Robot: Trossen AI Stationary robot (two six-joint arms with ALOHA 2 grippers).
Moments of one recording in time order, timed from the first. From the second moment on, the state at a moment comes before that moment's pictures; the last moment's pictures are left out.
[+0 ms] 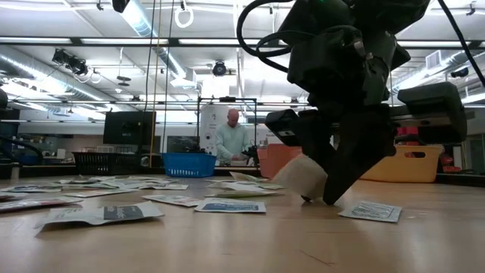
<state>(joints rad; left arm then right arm) 0.15 0.75 1.04 -0.48 -0.16 -0.29 0.26 1.91 1.02 -0.18 -0.20 -0.40</state>
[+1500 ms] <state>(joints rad) 0.15 0.75 1.04 -0.47 -0.16 -0.29 0.16 1.50 1.02 -0.59 0.15 -0.14</state>
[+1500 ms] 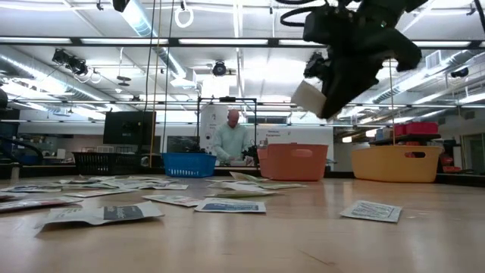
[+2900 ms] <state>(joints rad) 0.15 0.75 1.04 -0.43 -0.16 -0.22 -0.63 1.19 1.02 -0.97 0.23 0.17</state>
